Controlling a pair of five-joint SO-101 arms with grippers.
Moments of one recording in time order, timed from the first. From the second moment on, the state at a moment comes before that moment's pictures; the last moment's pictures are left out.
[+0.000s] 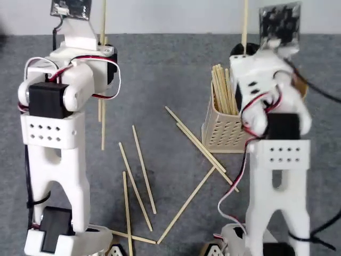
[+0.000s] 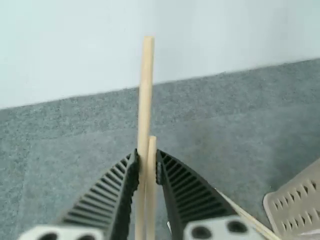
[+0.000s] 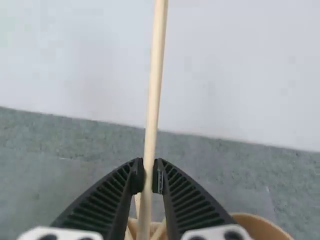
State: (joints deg) left arm 4.5 -7.0 -29.4 82.5 5.1; right arm -3.4 -28.7 14.6 40.0 6.2
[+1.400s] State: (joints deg) left arm 10.6 -7.1 -38.8 85.4 9.6; right arm -4.5 -50.0 61.2 -26.2 2.6
